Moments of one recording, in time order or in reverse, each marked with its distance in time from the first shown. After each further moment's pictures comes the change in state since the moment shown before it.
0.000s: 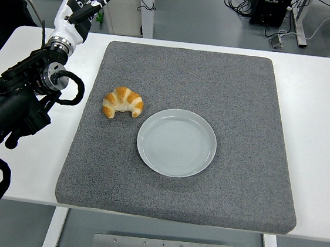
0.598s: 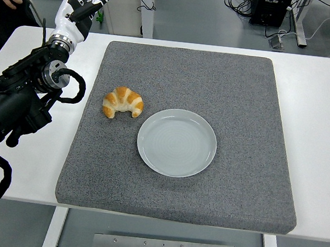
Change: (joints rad) left arm -0.014 -0.003 0.002 0.000 0.003 0.009 0.005; right arm 0.000 0.000 0.000 0.000 0.000 0.000 0.000
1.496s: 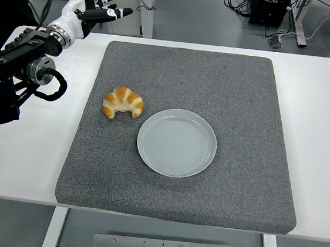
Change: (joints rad) left arm -0.061 0.228 0.418 -0.291 0.086 0.024 0.061; right arm 0.000 0.000 0.000 0.000 0.000 0.000 0.000
